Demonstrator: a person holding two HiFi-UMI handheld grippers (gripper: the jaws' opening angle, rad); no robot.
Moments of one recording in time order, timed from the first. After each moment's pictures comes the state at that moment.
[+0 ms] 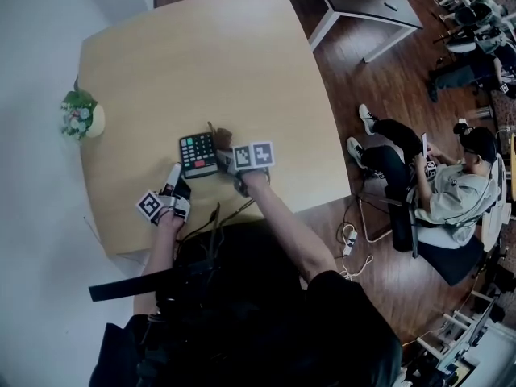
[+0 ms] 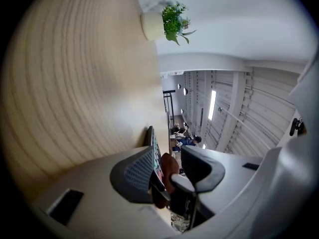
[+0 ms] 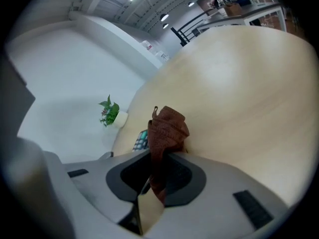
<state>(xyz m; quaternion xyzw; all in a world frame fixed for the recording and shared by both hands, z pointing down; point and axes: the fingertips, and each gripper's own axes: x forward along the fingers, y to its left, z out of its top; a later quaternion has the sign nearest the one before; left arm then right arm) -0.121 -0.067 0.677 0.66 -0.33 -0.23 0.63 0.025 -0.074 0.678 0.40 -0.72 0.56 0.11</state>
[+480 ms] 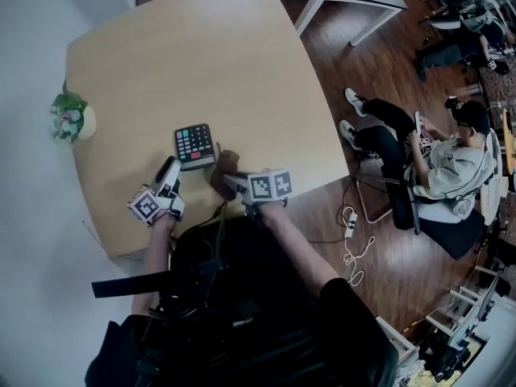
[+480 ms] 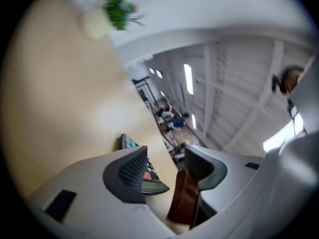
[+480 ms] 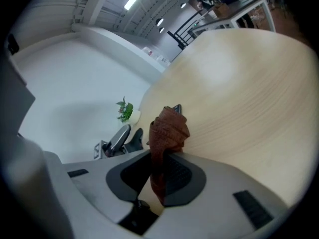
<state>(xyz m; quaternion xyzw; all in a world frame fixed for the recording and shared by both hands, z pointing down) -0.110 -0.059 0.624 0.82 -0.28 -0.11 0.49 0.016 0.039 0.623 0.40 -0.71 0.57 0.07</state>
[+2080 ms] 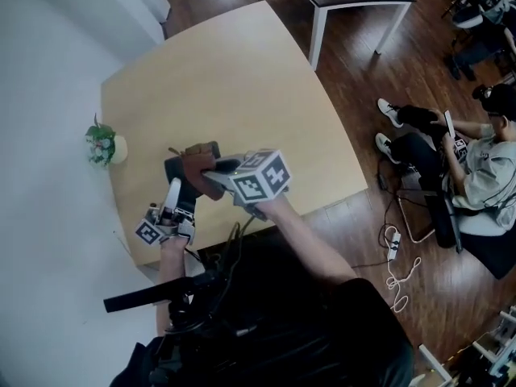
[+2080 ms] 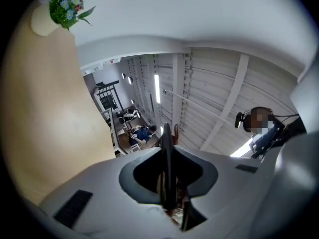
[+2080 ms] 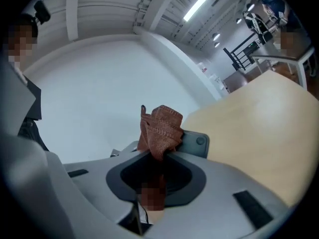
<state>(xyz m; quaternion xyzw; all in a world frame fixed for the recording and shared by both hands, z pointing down) -0.045 -0.021 0.423 0.85 -0.14 -0.27 0.42 0.017 -0.013 0.437 0.27 -0.89 0.37 0.02</state>
